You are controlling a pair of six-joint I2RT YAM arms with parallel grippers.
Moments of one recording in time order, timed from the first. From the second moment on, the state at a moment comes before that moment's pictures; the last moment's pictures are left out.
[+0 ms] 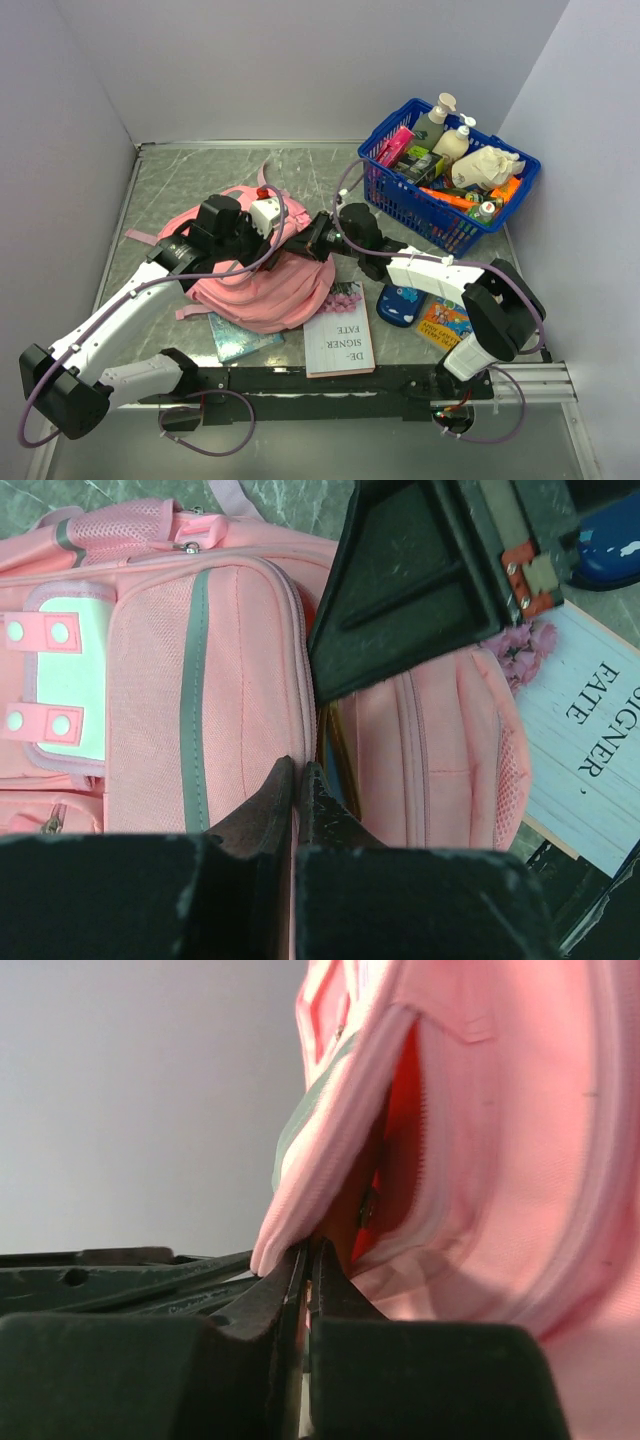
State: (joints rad) left arm -0.59 1.09 1.03 -0.57 0.20 0.16; right arm 0.73 1.54 0.87 0.38 -0.35 1.34
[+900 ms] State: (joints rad) left arm -0.59 1.09 1.03 -0.58 0.21 0.16; right arm 0.86 1.41 0.93 0.06 -0.18 0.66
